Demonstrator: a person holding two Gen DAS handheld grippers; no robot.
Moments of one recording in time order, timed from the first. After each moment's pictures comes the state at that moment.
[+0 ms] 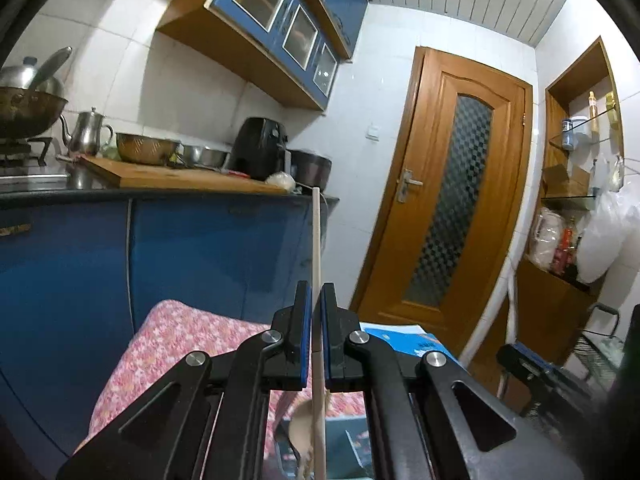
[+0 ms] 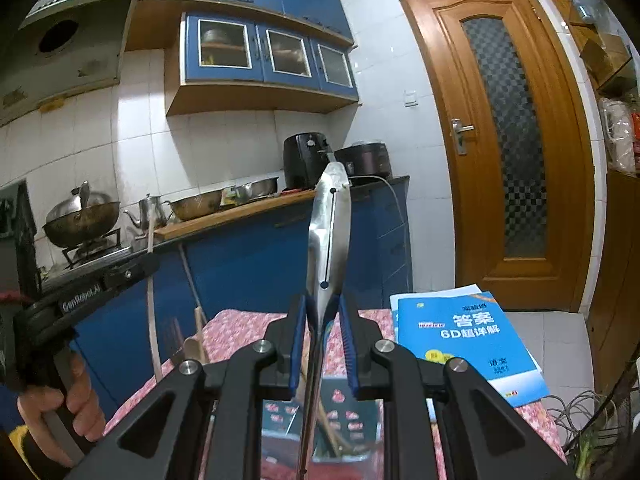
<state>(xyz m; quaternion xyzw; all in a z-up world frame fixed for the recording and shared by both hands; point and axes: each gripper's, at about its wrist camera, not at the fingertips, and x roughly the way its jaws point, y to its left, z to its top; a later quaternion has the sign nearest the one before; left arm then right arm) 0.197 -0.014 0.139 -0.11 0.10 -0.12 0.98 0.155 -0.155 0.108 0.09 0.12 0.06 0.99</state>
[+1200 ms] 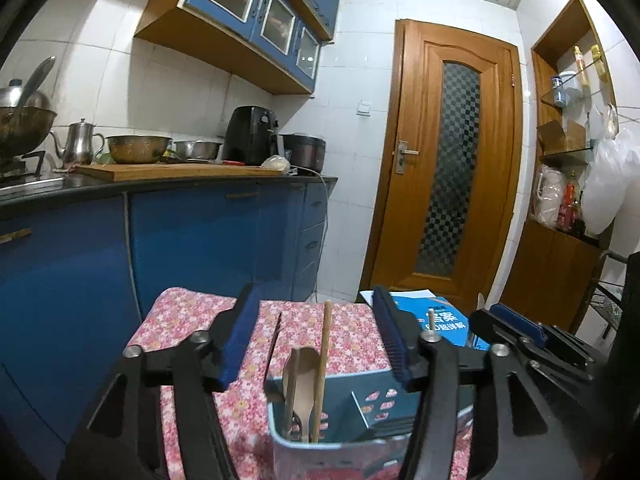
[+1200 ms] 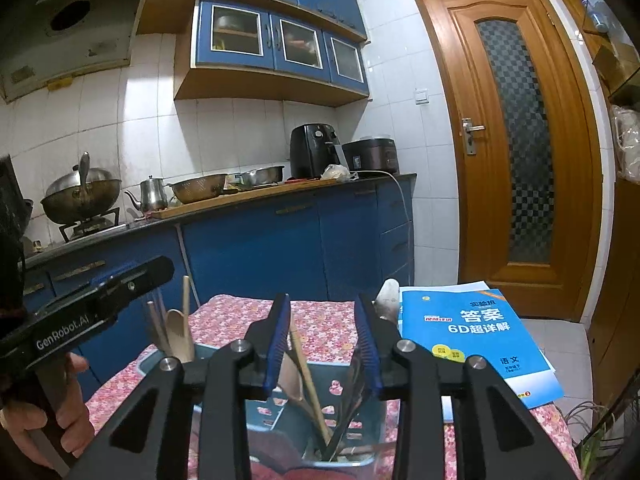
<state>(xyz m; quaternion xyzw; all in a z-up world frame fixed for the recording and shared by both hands) 0.178 -0.036 0.112 -0.05 0.12 -0.12 0.98 0.163 -0.147 0.084 0.07 0.12 0.08 0.99</state>
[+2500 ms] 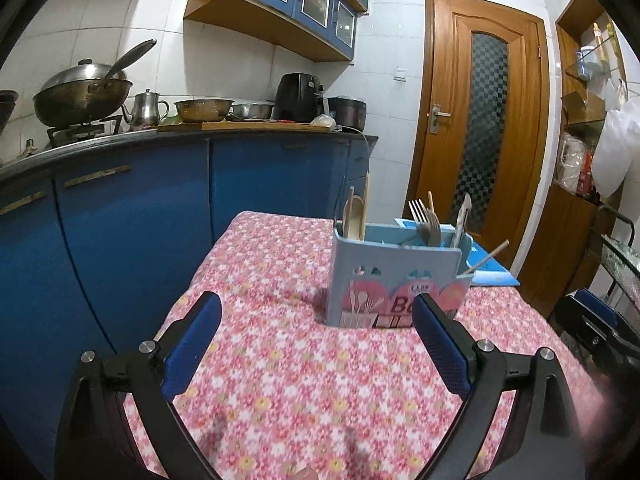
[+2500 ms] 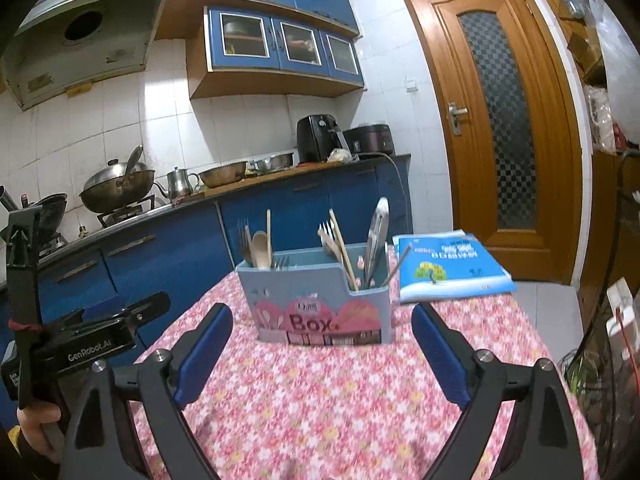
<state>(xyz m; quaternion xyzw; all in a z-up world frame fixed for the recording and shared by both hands) 0.009 0.004 0.074 -0.04 0.20 -0.04 0.98 -0.002 -0.131 0.070 0.09 0.16 0.08 0.98</state>
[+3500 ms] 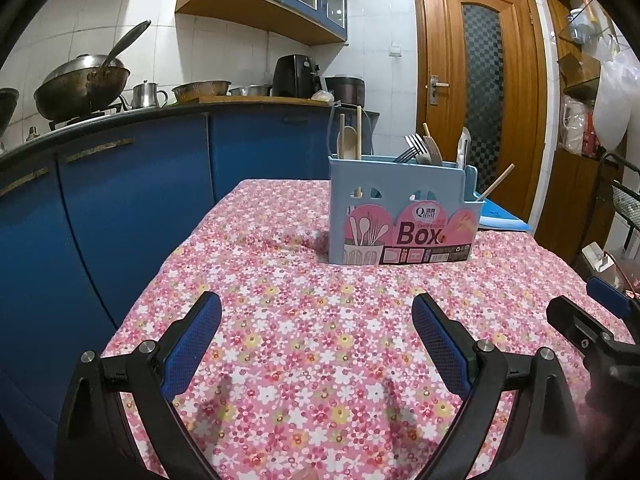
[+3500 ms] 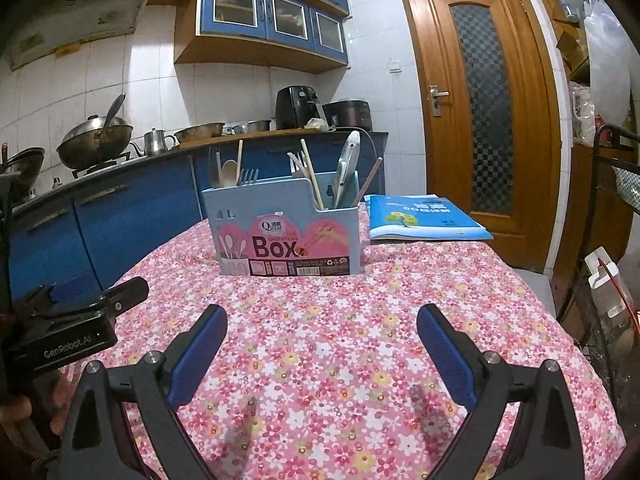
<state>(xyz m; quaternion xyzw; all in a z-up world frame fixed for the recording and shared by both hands) 0.001 -0.013 0.011 0.00 0.22 -0.03 0.98 -0.018 -0.127 0.002 0.05 0.19 0.03 0.98</state>
